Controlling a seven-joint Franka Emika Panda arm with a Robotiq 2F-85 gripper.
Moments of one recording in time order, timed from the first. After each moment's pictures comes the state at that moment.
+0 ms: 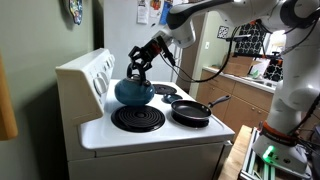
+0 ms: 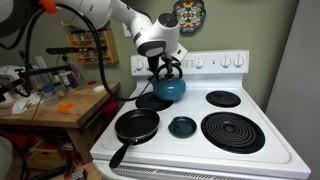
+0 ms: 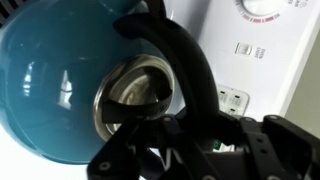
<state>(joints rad) 0.18 0.18 0.35 -1.89 0.81 2.56 0.16</state>
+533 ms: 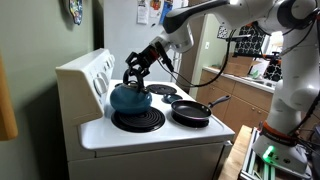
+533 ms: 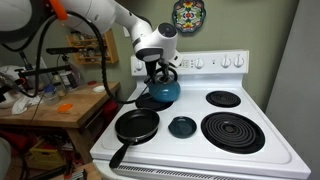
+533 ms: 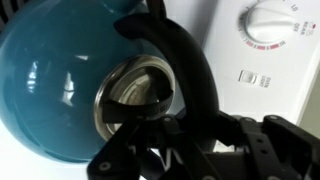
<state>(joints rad) 0.22 0.22 0.35 -1.89 0.90 2.56 0.07</state>
